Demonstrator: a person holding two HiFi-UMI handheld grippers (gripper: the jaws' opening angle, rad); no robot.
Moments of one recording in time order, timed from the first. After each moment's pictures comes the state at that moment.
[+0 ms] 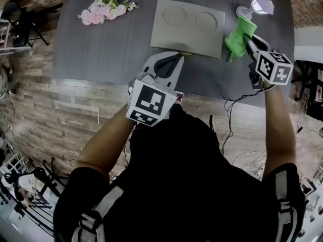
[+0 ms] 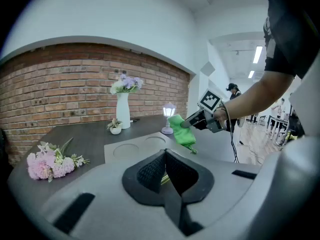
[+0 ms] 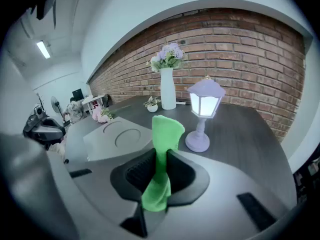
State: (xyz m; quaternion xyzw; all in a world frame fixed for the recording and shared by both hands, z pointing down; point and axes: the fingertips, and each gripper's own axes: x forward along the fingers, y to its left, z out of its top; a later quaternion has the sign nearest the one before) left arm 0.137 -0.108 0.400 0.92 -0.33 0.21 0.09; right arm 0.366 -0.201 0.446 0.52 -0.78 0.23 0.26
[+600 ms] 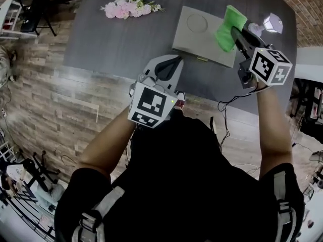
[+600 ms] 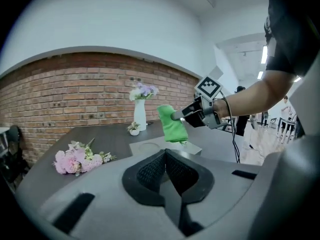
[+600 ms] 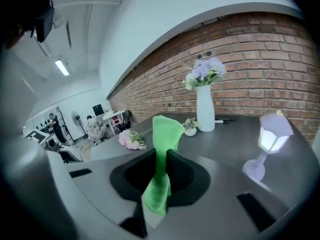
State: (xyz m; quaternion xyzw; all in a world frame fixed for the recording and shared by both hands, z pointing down) left arm 0.069 -0.100 0.379 0.90 -0.38 0.19 0.08; right arm 0.220 -0.222 0.369 0.45 -0.85 0.23 0.17
